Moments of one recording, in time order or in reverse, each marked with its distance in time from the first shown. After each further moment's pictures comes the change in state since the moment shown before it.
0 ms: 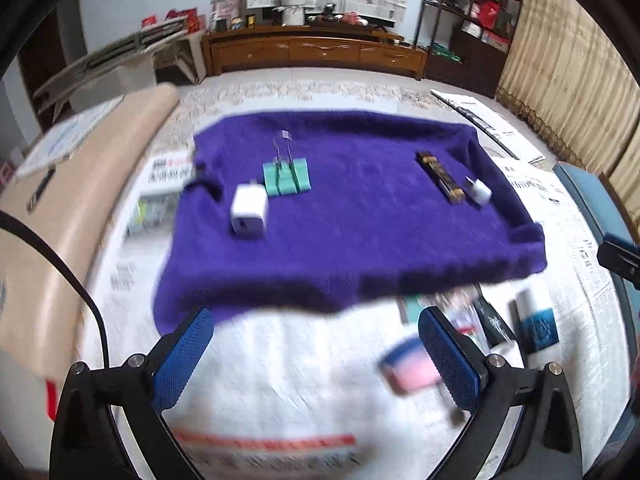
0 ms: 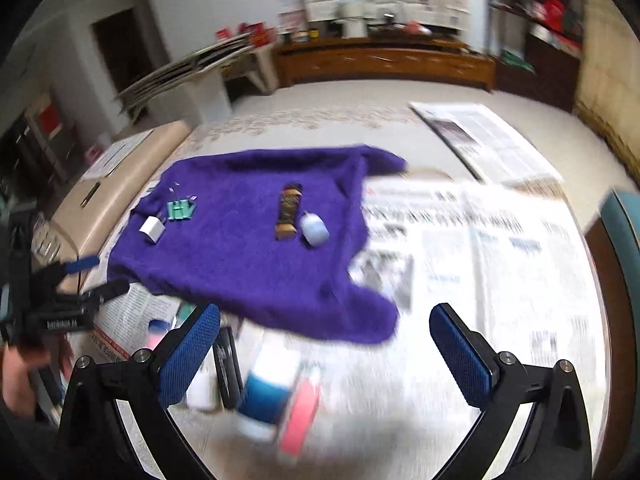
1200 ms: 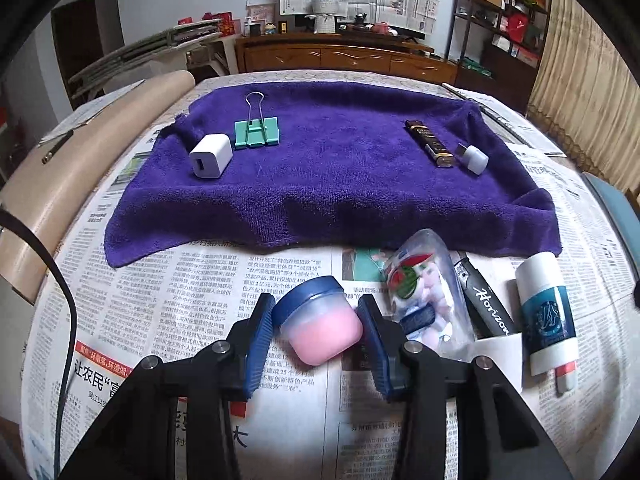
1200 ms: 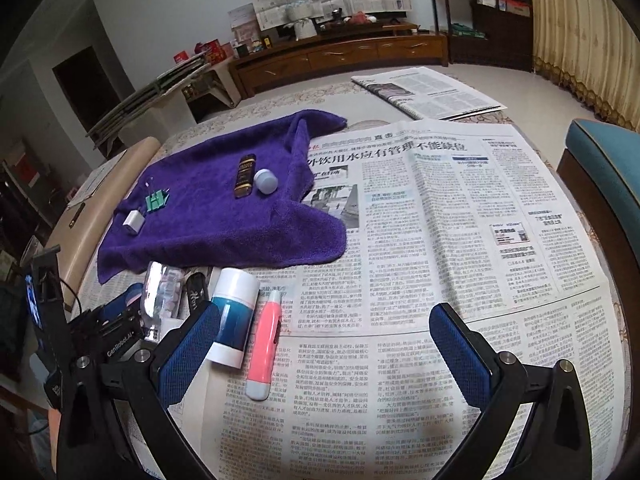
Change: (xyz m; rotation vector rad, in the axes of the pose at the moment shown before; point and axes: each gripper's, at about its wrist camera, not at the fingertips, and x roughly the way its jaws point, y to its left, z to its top) left arm 0.021 -0.060 -0.048 -0.062 -0.058 0.113; right arm -0.016 -0.039 -0.053 0.142 -0.014 -0.022
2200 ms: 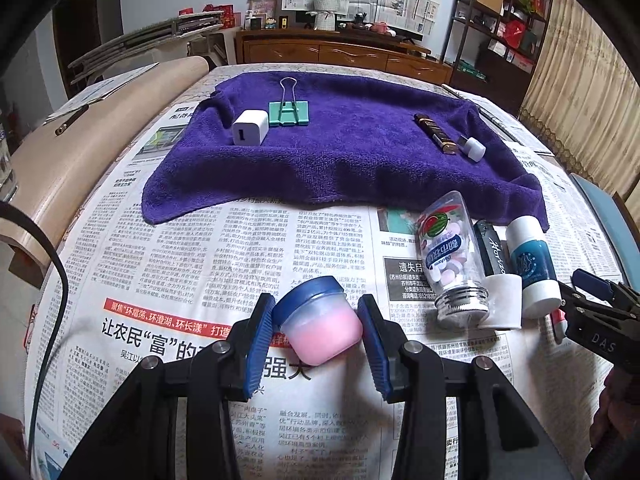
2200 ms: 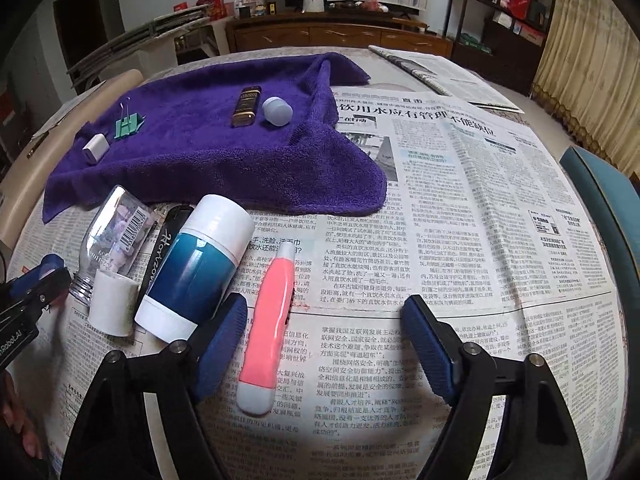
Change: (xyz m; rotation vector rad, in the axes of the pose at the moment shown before) left arm -0.023 0.036 -0.028 -0.027 0.015 -0.052; right arm 0.062 0.047 -0.029 -0.148 0.059 -0.187
